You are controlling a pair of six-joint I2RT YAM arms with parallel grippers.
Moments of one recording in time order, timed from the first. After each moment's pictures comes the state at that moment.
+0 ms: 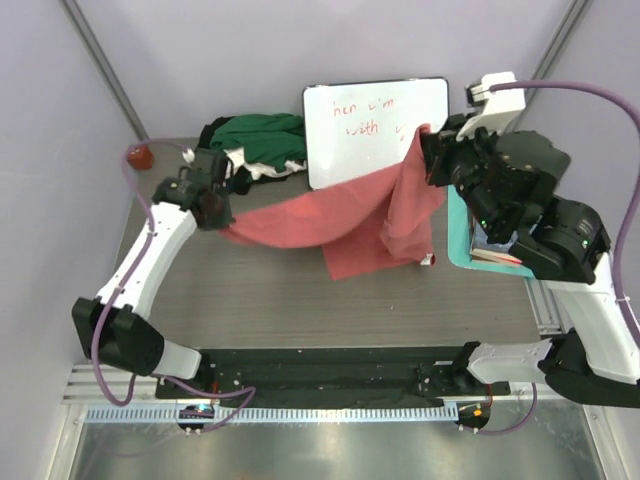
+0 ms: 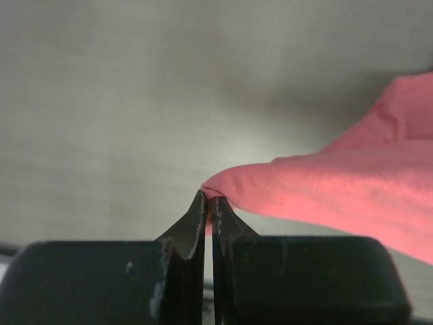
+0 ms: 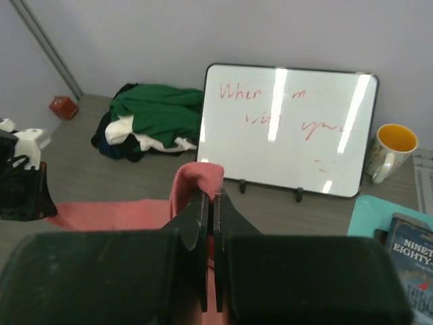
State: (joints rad) left arm -0.27 1.41 1.46 -1.01 -0.27 -0.40; right arm 0.87 1.24 1.99 -0.80 0.61 0.10
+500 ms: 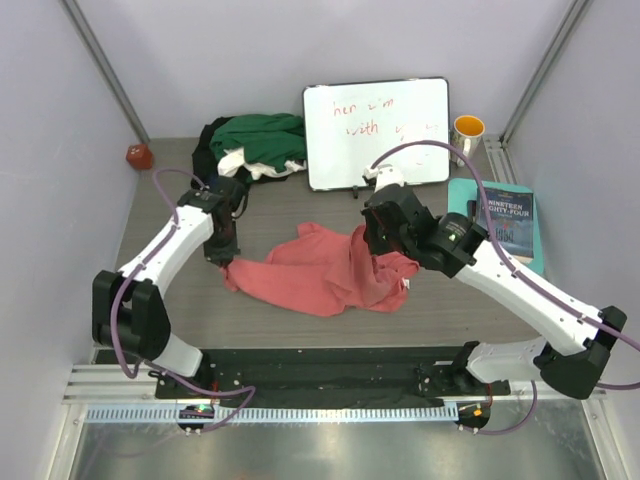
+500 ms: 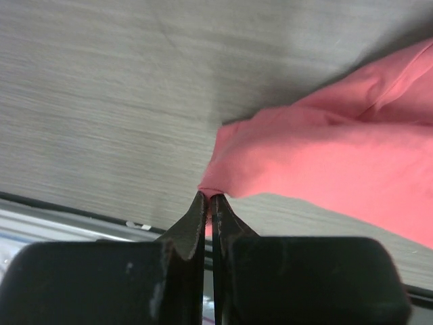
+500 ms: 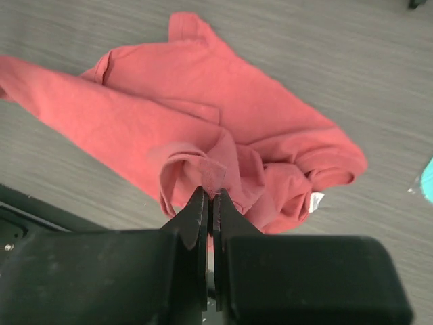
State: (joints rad) left arm -0.29 1.50 1.23 -1.09 -0.25 -0.41; right arm 0.87 1.25 1.39 -0.86 0.35 0.42
